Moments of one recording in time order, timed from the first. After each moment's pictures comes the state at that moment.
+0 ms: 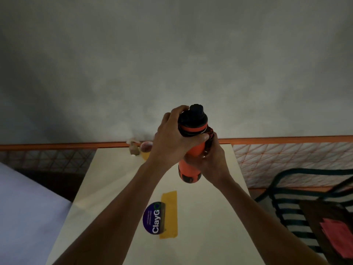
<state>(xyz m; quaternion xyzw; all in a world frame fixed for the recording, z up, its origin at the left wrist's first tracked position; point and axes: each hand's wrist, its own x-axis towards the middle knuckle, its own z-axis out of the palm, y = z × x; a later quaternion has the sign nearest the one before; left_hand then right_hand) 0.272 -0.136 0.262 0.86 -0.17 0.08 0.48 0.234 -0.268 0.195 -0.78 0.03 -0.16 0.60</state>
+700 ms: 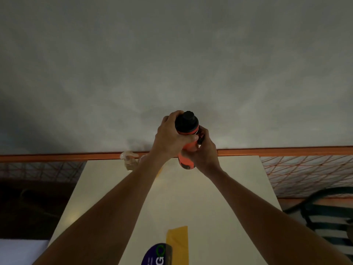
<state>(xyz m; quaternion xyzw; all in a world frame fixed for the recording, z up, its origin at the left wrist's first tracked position) 0.493 -0.138 0.137 0.88 -0.11 0.02 0.46 0.461 -0.264 0.067 -0.81 0.05 -0.12 0.57</state>
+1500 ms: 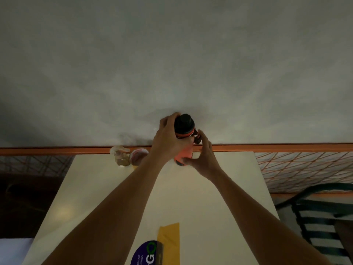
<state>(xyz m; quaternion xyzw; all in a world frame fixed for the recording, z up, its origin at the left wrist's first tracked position) 0.497 -0.152 0.093 0.90 -0.11 -0.01 0.41 0.456 -0.294 0.014 -0.84 0.07 0.00 0.55</state>
